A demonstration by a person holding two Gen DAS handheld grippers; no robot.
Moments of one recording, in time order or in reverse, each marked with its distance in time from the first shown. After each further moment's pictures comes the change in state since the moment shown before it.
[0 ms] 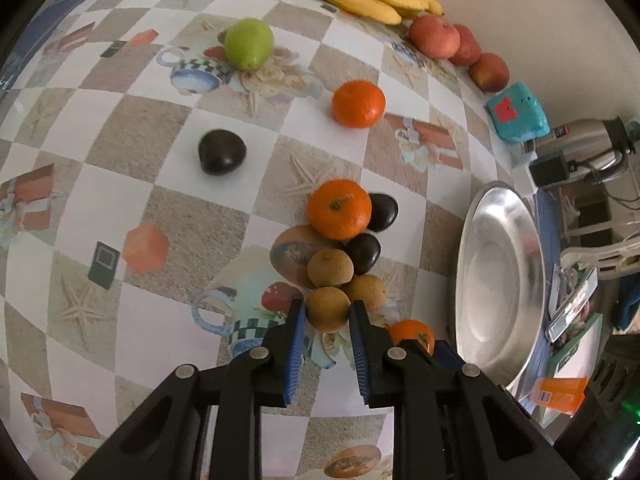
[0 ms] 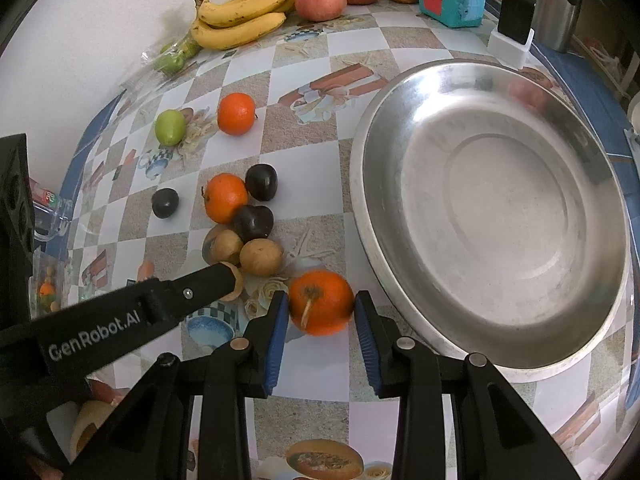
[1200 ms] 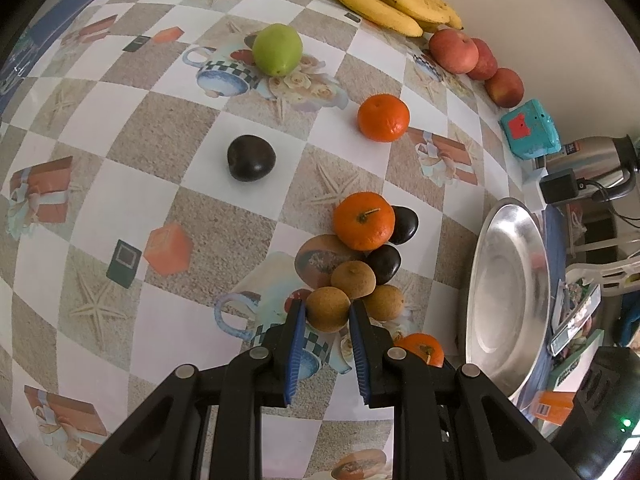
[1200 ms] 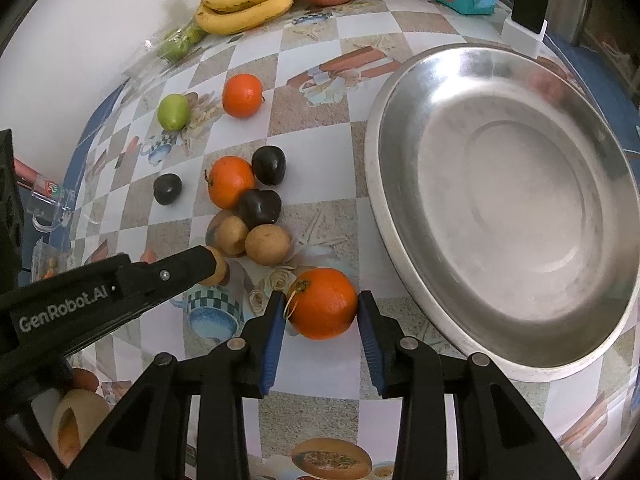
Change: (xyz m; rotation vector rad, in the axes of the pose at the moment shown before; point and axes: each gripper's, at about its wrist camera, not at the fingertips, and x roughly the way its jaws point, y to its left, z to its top) left arm -0.004 0.011 0.003 -0.044 -0.014 0.028; right arm 0.012 0.005 -0.002 -0.012 0.043 0.025
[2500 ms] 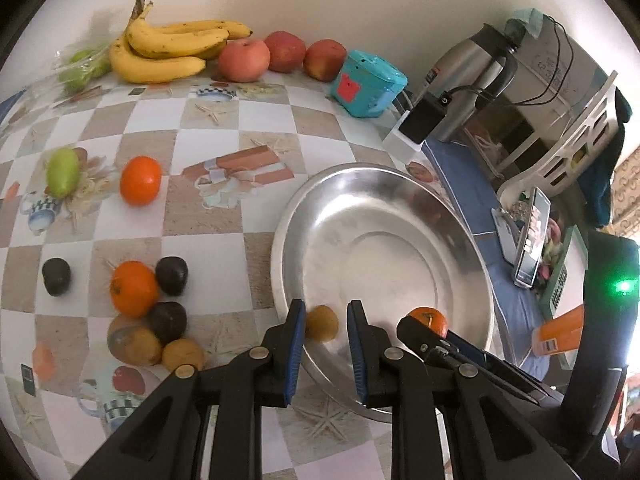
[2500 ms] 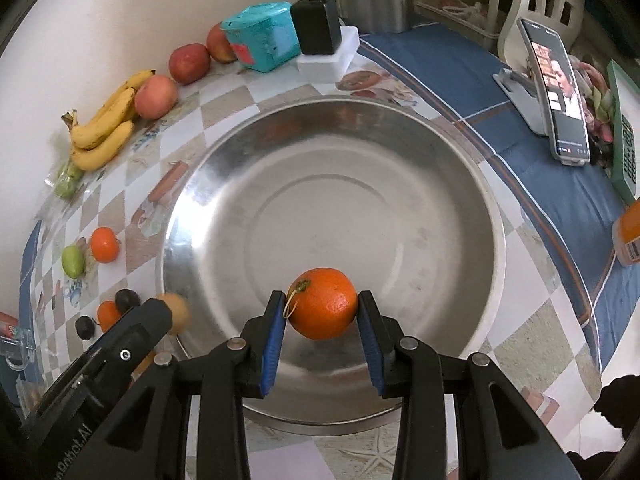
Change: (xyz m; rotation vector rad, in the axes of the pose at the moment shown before) left arm 0.015 -0.126 -0.028 0.467 -0.140 -0.171; right arm -0.047 -0.109 0.005 0.376 -0.193 -0.224
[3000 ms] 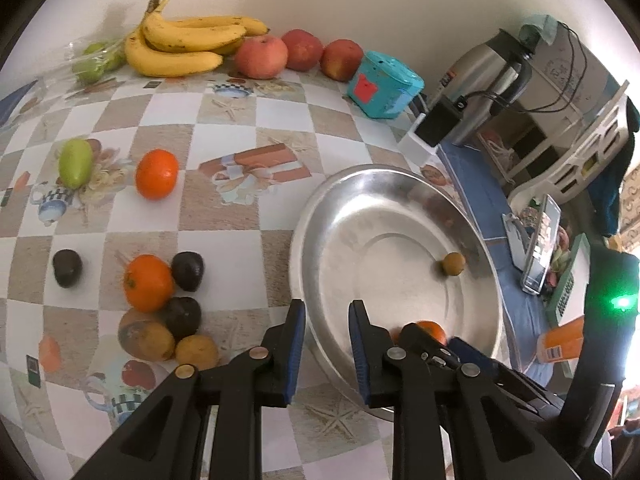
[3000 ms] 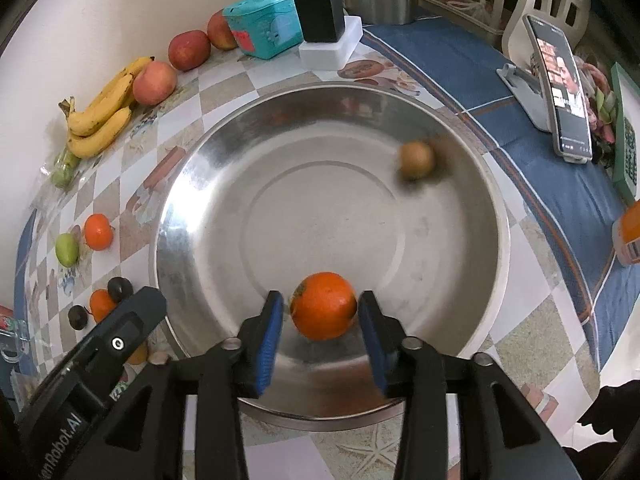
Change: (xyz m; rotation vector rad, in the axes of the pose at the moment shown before) left arm -0.002 0.008 0.000 -0.038 0.002 0.041; right arm 0.005 0.006 -0.001 -0.027 0.018 -0.031
